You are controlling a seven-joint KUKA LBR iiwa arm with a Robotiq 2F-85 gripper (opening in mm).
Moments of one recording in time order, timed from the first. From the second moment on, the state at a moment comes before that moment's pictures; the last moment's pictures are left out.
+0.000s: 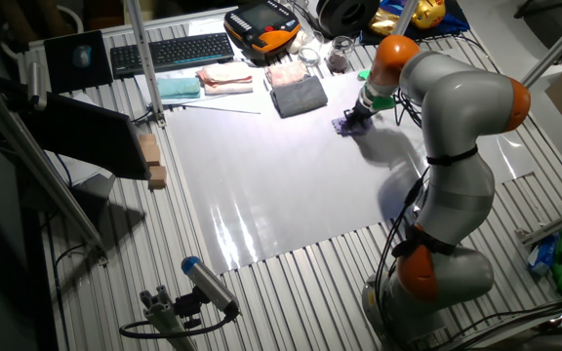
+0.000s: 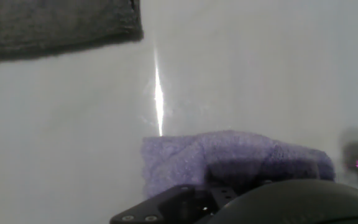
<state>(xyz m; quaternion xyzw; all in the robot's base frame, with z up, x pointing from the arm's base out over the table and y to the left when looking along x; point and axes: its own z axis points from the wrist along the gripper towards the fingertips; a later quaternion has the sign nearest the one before) 0.632 -0.123 0.037 0.02 1.00 0.03 0.05</state>
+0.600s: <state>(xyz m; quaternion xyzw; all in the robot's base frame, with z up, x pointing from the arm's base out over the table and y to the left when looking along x) 0.642 -0.107 0.034 0.03 1.00 0.04 0.07</state>
